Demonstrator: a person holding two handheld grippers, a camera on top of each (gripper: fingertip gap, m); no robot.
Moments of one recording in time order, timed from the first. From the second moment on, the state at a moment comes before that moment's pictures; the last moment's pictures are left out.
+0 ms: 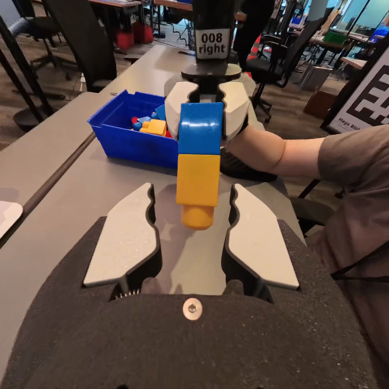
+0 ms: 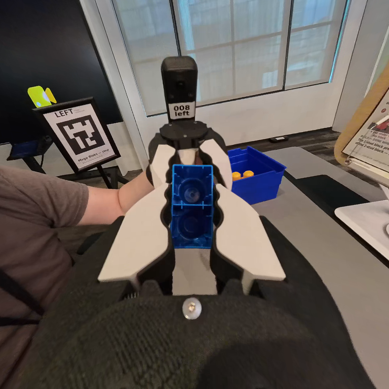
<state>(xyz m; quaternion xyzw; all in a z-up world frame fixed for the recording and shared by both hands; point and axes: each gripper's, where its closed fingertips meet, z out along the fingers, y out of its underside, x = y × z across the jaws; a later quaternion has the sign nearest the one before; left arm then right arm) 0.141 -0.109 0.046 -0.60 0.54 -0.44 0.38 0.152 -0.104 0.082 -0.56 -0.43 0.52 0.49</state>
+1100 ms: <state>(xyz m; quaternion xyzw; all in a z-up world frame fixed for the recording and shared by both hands) 0.113 -0.108 0.056 -0.64 0.53 -0.43 0.35 0.473 0.011 0.041 -0.82 -0.21 0.03 0.53</state>
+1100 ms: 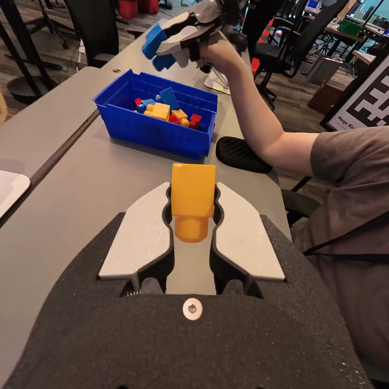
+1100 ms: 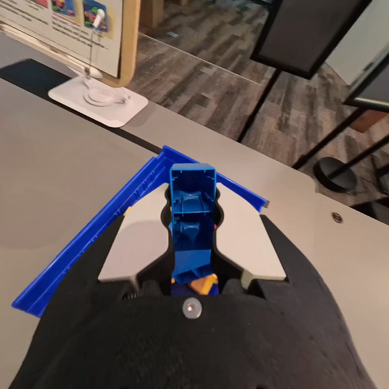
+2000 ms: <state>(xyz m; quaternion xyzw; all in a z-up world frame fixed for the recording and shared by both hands) 0.161 -0.150 0.023 -0.62 0.51 -0.56 0.18 0.139 -0.138 0.033 -0.43 -0.70 0.09 0.56</state>
